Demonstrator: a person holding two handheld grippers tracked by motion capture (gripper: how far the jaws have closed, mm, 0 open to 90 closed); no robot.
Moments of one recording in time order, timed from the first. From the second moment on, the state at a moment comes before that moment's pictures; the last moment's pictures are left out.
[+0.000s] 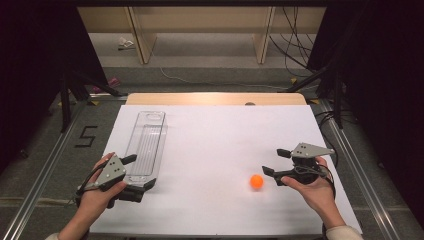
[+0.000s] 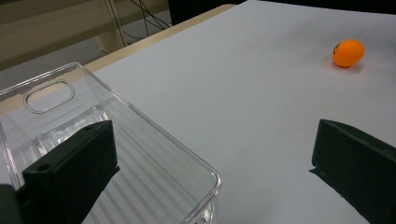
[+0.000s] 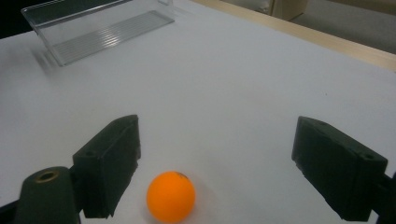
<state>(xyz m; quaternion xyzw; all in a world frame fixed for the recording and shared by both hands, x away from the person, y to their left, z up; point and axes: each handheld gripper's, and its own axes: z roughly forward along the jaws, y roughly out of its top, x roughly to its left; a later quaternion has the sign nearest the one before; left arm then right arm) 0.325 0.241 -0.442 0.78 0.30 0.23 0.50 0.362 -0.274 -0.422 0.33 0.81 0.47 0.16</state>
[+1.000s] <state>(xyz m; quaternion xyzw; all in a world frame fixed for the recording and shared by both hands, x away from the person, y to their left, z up) 0.324 0.240 -0.441 0.78 0.30 0.23 0.50 0.374 -0.241 -0.455 0.29 0.87 0.38 0.11</state>
